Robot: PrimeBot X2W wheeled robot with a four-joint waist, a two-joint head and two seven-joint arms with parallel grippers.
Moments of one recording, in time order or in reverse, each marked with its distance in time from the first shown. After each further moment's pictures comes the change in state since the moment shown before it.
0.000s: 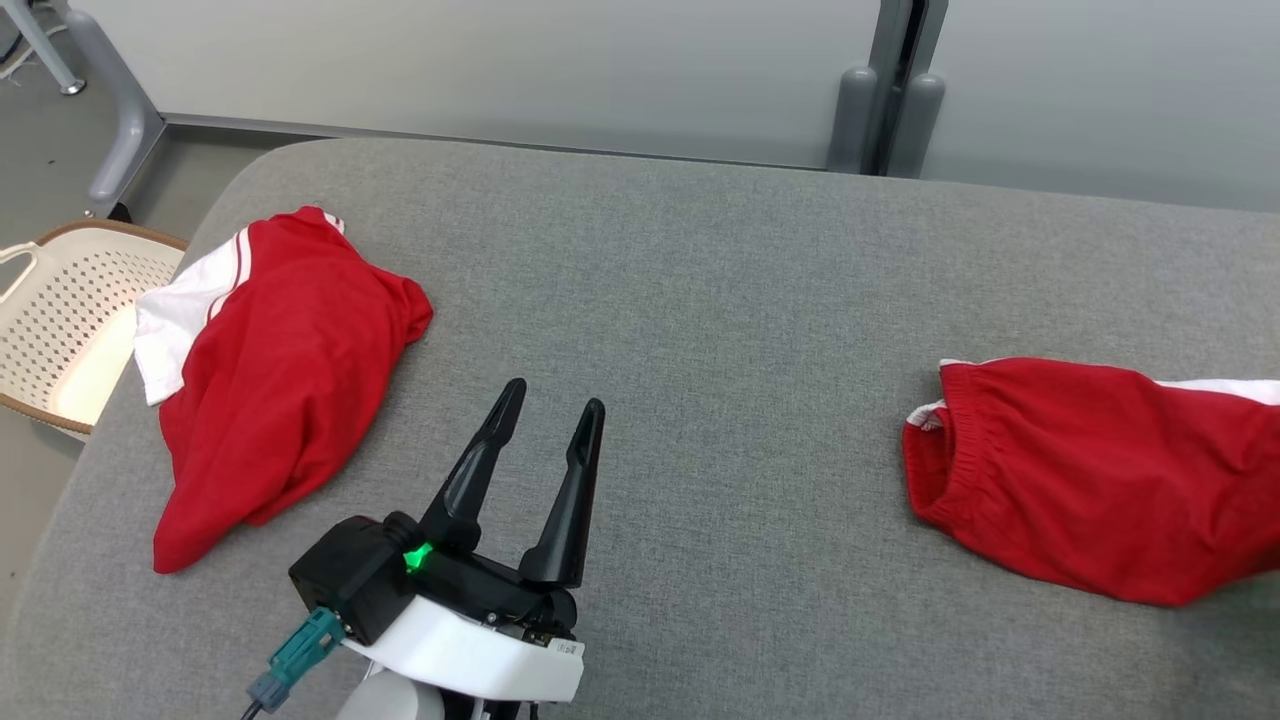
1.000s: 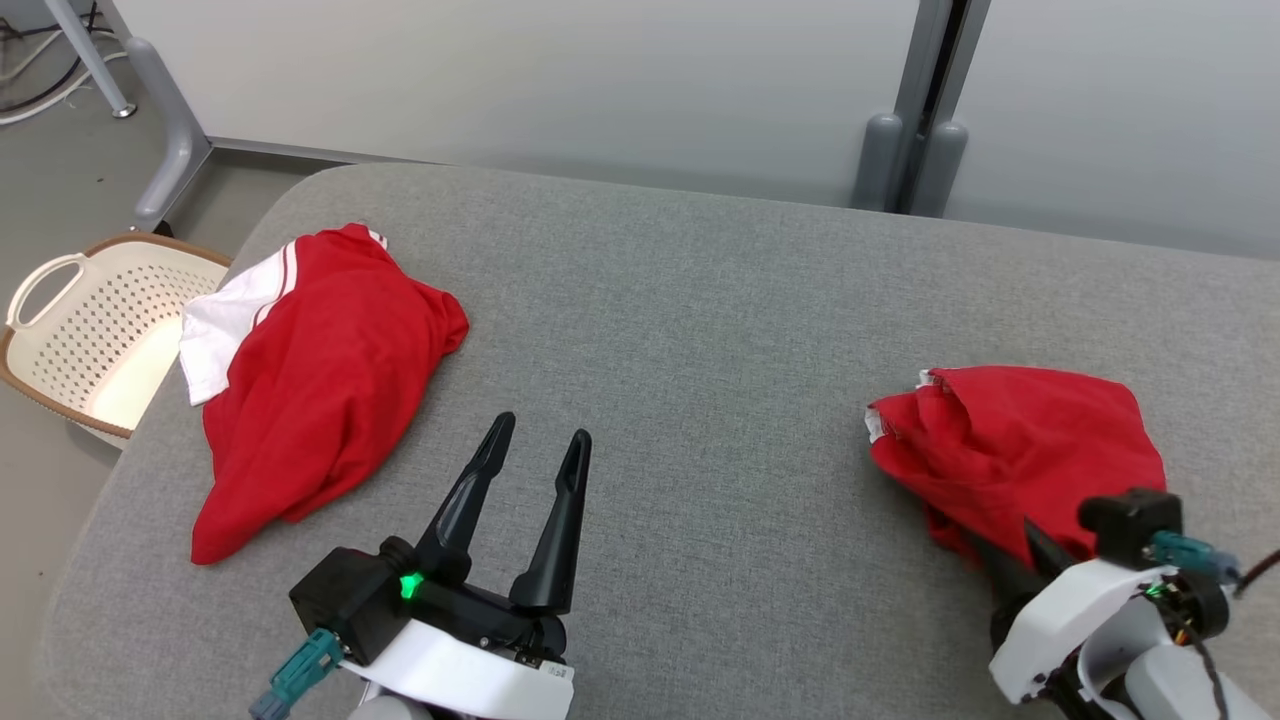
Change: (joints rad) left arm 0.041 0.000 0.019 0.031 0.009 -0.004 0.000; right arm 0.053 -0.154 0.885 -0.107 -0.199 0.000 -0.069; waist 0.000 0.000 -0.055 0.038
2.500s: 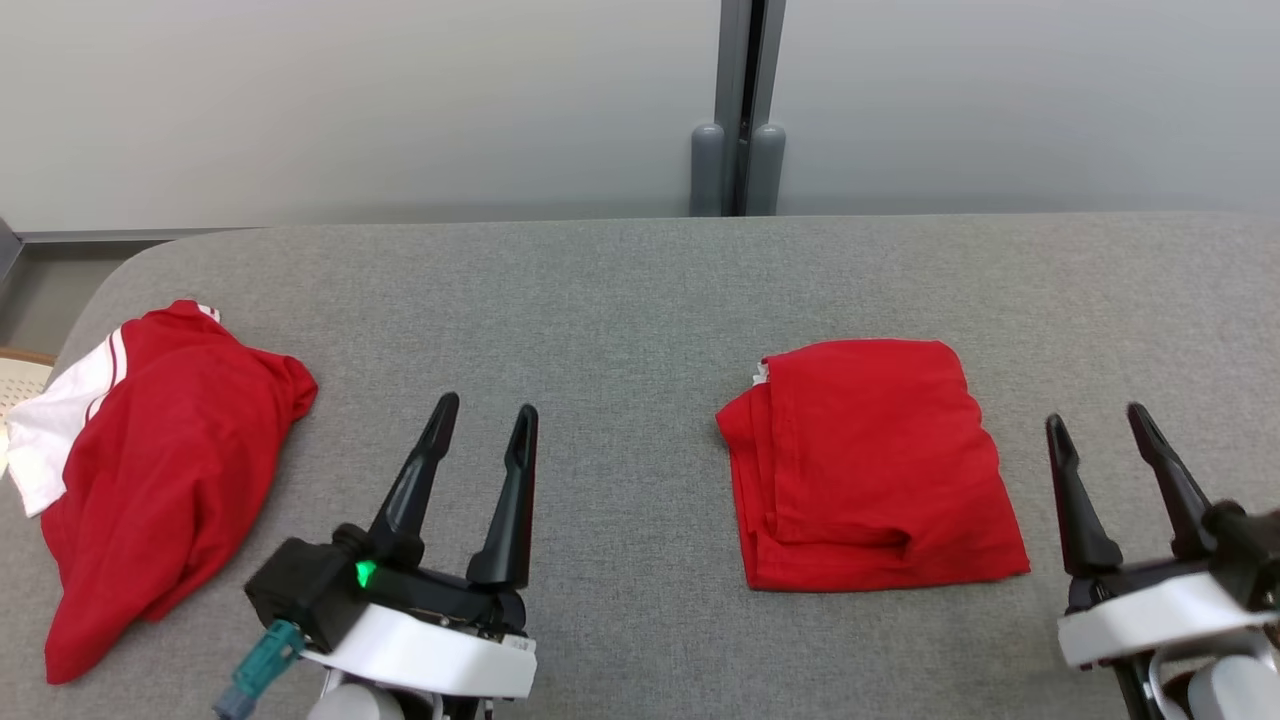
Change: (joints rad) left arm -0.010 0.000 0.074 -0.006 0.022 0.021 0.000; right arm 0.112 0.132 -0.374 -0.164 -0.359 0.000 -0.198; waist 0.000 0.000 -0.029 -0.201
